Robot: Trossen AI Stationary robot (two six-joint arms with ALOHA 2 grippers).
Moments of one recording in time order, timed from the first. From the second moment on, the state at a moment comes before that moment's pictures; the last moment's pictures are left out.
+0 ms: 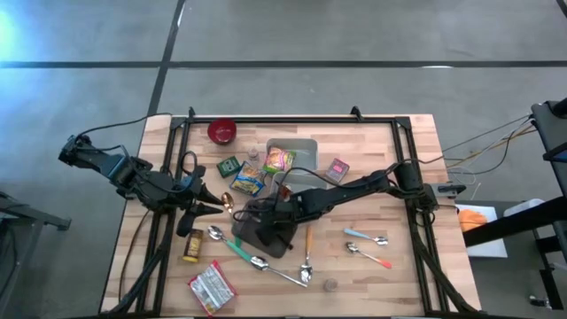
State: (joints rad) left arm -0.44 0.81 0.93 -0.65 -0.25 -0.40; right arm 0.18 2.13 1.66 -0.49 0.05 1.04
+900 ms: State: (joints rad) left arm -0.44 0.81 0.93 -0.65 -0.27 -0.42; right arm 0.17 2.14 1.63 -0.36 0.15 1.15
